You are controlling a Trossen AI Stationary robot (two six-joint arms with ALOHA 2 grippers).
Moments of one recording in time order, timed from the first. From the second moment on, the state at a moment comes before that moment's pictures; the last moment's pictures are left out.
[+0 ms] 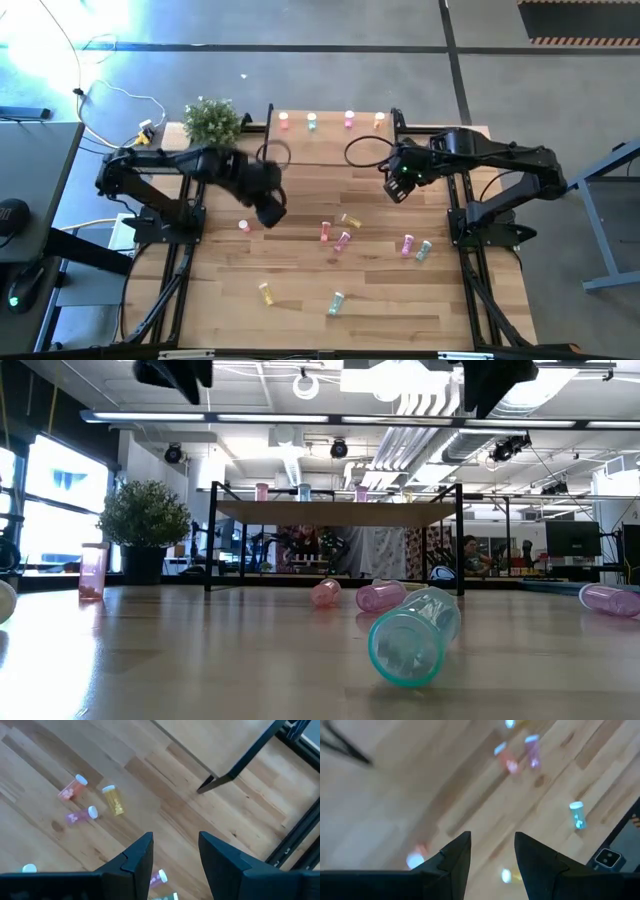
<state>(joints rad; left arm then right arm) 0.06 1.43 1.52 -1.31 -0.03 -0.84 -0.06 1.37 1.57 -1.48 0.23 0.76</state>
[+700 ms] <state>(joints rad) -0.37 1.44 1.33 -1.20 -0.08 -1.65 -0.05 1.37 1.57 -1.48 0.23 0.80</state>
